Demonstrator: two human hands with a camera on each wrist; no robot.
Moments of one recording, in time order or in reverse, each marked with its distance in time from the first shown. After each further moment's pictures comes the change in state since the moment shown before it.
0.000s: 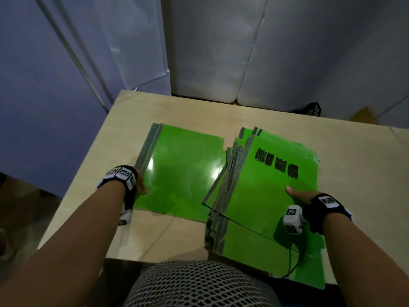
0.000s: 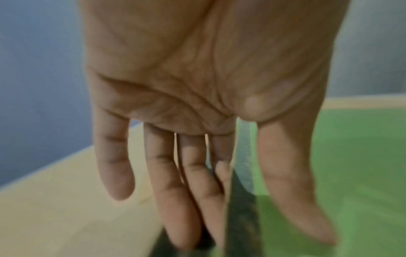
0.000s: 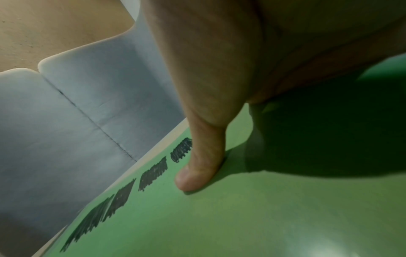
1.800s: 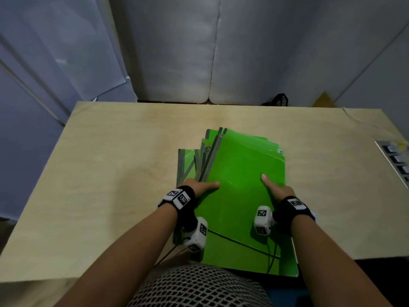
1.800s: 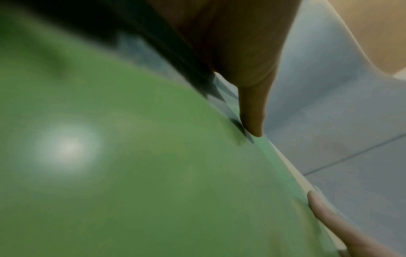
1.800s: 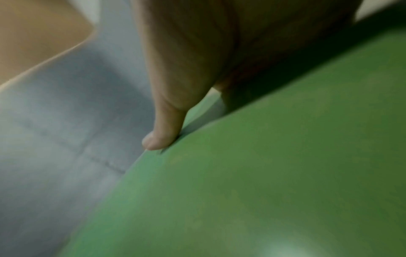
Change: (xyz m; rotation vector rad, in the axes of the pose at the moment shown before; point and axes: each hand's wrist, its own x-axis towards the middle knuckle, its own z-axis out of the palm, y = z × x) left_hand -0.081 0.230 0.093 -0.691 -0.106 0.242; right_hand 0.054 0.048 0.001 0.425 0.140 -0.122
